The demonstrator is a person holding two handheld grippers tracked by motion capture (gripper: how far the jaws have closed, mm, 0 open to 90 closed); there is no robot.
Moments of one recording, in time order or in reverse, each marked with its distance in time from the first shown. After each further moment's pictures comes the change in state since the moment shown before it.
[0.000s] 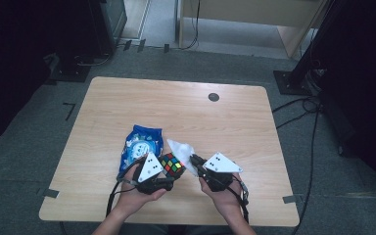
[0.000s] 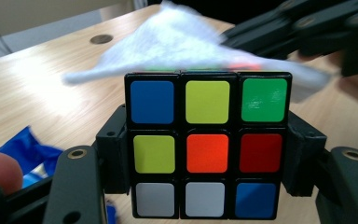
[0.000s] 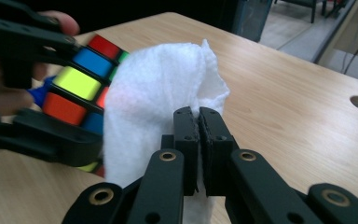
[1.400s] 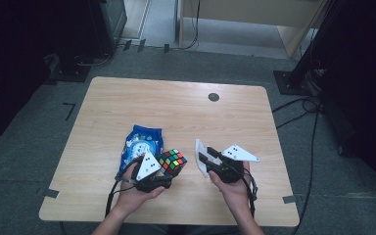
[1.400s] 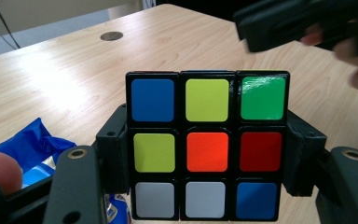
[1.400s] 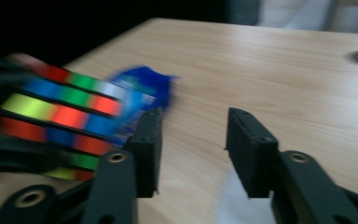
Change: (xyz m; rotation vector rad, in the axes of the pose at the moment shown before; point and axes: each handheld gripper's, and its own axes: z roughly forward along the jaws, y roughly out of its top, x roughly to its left) left arm 0.005 -0.006 0.003 -0.018 0.017 -0.023; right arm -0.040 -0.007 -0.004 -0.015 0.050 0.266
